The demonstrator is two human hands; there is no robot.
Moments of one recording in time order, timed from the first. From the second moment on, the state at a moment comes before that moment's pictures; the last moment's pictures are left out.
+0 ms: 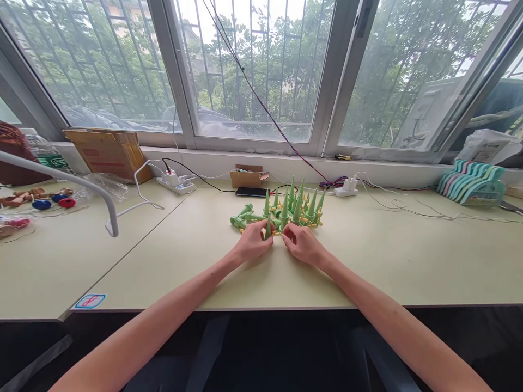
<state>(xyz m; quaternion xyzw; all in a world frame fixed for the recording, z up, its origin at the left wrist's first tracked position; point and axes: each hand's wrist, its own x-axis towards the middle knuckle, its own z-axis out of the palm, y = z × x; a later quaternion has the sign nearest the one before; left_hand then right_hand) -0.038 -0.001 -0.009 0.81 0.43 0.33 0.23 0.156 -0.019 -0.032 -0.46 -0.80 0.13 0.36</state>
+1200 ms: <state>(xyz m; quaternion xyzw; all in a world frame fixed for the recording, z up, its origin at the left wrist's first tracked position) -0.036 0.003 -0.017 0.79 0.38 0.38 0.31 0.154 -0.020 -0.029 -0.41 -0.81 0.19 0.38</state>
